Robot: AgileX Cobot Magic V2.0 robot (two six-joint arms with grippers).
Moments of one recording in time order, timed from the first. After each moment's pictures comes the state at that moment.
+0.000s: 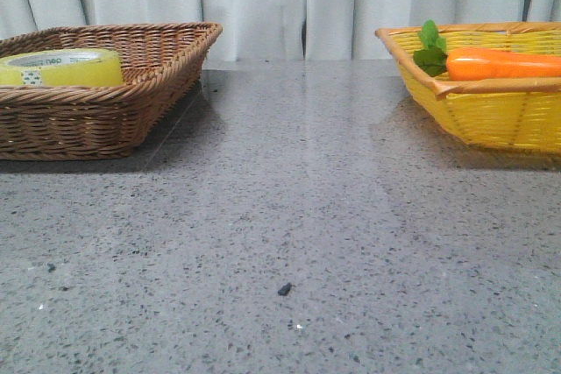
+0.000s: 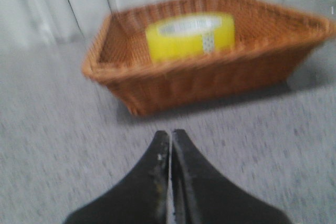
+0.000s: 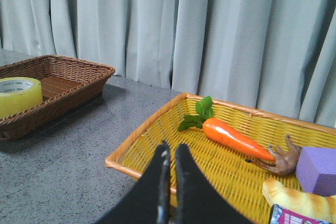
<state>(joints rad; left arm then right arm) -0.16 -0.01 0.00 -0.25 0.24 0.37 0.40 0.04 -0.55 -0.21 0.60 0.05</state>
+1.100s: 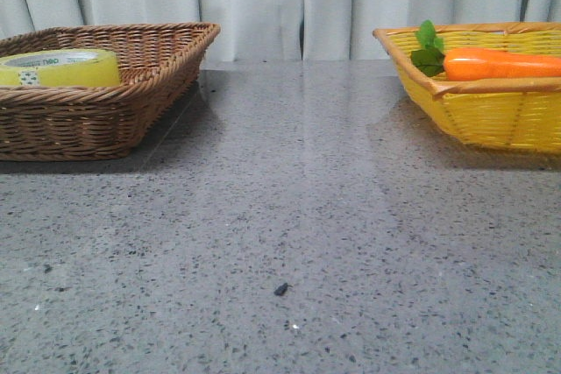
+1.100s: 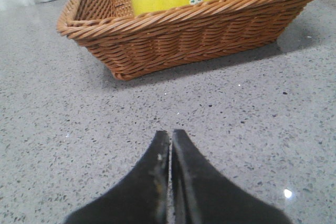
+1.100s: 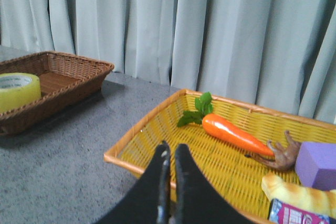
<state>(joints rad) -0.15 -0.01 0.00 -0.25 0.33 0.37 0.40 0.04 -0.53 -0.21 0.60 0.05</state>
